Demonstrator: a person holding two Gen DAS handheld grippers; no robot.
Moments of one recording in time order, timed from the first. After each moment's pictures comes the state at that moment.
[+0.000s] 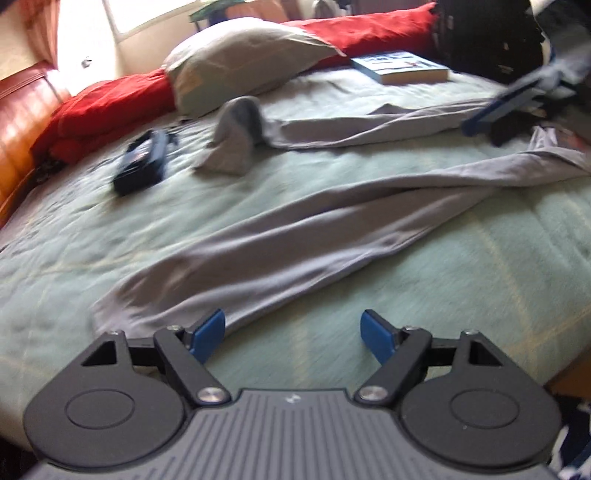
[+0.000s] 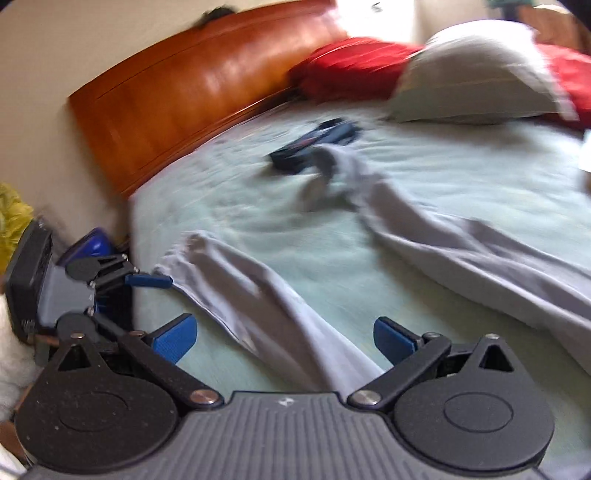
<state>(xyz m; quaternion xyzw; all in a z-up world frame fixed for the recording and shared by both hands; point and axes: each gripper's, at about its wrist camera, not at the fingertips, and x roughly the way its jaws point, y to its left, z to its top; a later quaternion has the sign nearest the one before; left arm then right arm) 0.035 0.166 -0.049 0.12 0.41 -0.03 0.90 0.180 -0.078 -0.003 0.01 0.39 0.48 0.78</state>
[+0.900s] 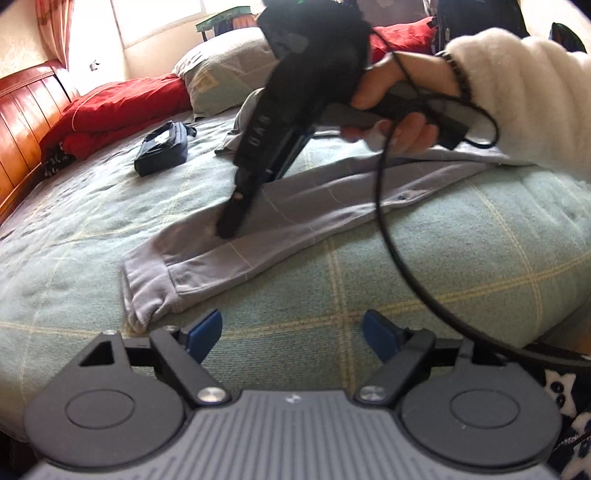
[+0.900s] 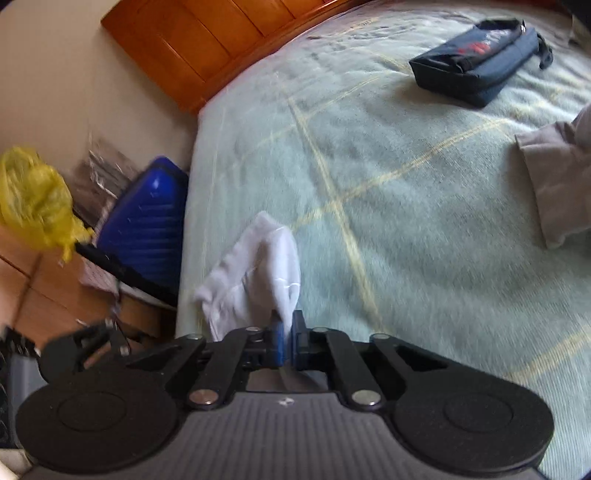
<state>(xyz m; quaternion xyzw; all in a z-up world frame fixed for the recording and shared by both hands) 0.000 0.202 -0.063 0.11 0.38 -0.05 0.92 0.228 0.141 -0.041 -0.05 0.50 0.59 0.63</state>
